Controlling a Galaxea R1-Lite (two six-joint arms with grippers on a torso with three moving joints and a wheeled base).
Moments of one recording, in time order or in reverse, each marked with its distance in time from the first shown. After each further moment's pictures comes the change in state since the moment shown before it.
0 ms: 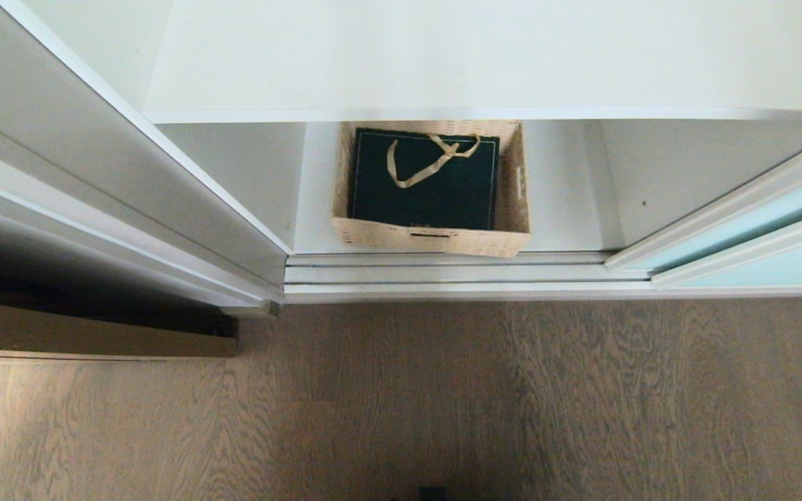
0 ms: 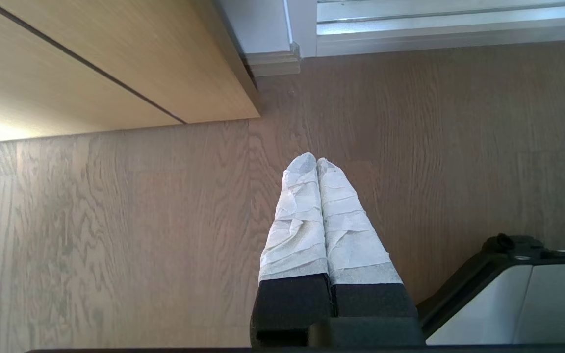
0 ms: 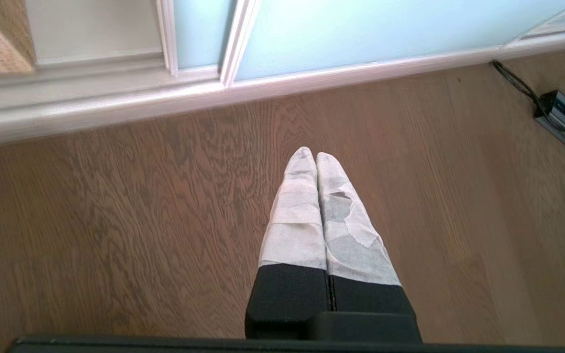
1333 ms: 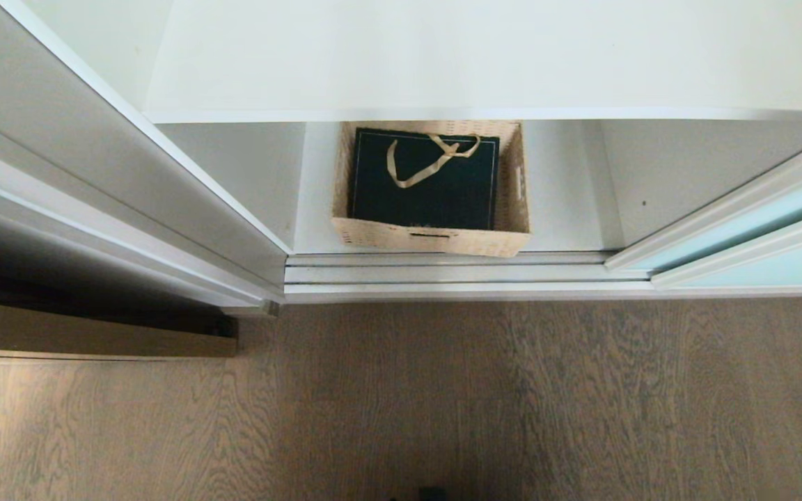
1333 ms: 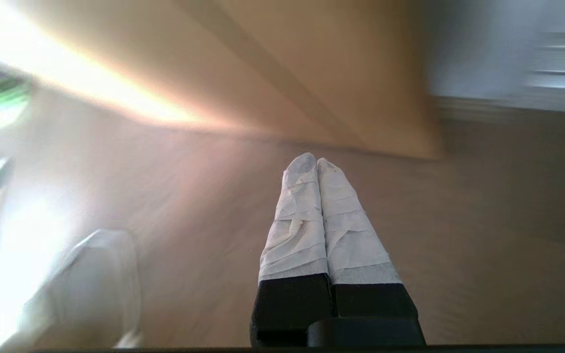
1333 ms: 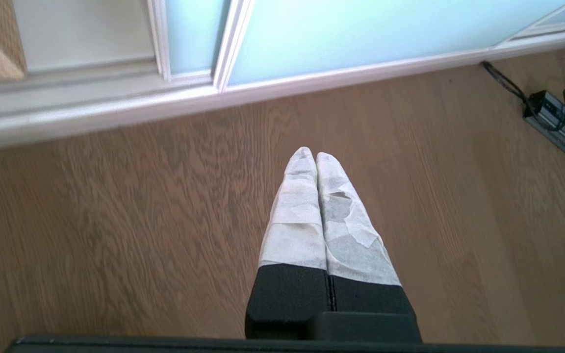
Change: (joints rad) left arm 0.022 0.255 -0.031 -0.313 0.464 0.104; right arm -0.009 0.030 -0.011 -0.004 -0.011 -0.001
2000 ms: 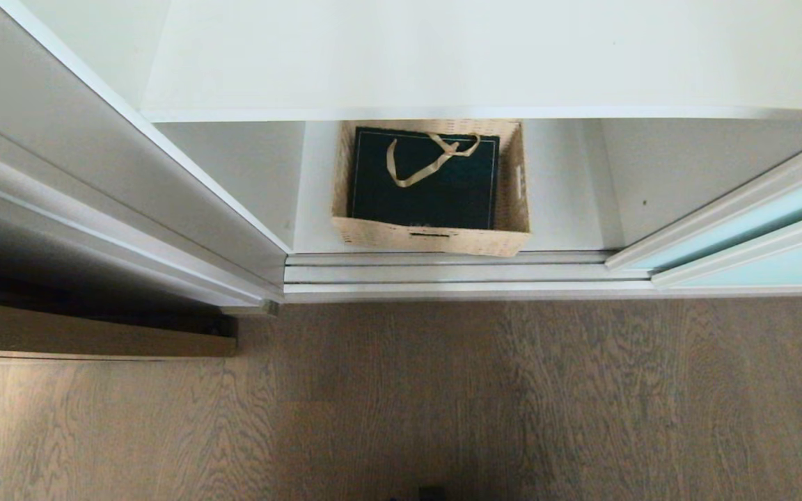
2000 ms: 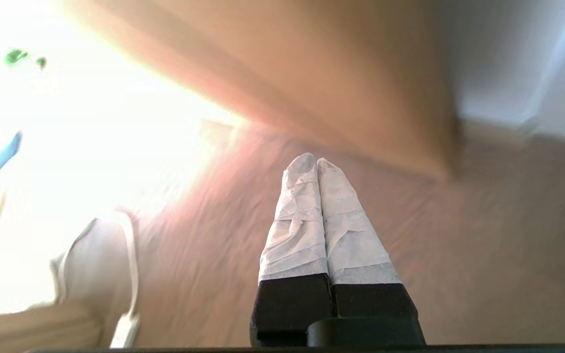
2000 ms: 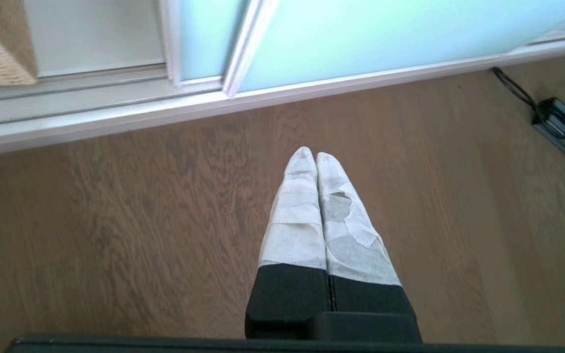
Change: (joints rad) left arm -0.134 0.483 -0.022 -0.370 0.286 -0.090; right arm 0.021 0.113 -0.071 -0.030 -0.007 0.001
